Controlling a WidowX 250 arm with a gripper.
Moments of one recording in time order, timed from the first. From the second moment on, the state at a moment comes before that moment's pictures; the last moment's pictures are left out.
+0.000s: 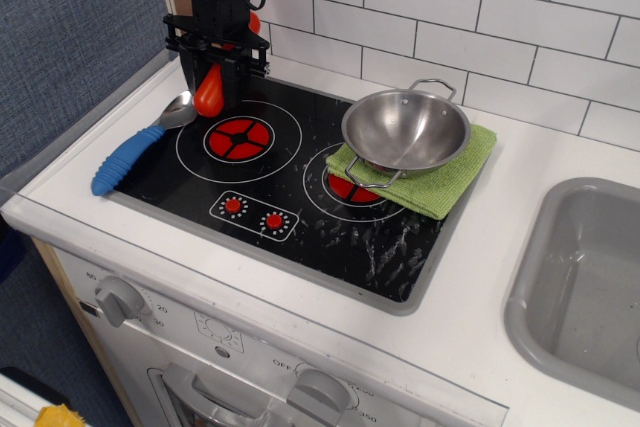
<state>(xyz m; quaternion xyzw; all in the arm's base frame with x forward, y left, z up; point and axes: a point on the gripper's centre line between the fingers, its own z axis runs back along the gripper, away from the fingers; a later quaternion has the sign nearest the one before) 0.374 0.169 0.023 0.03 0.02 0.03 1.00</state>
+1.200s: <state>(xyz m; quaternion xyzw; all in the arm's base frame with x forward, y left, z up) 0.363 0.148 0.068 0.03 -0.09 -0.03 1.00</state>
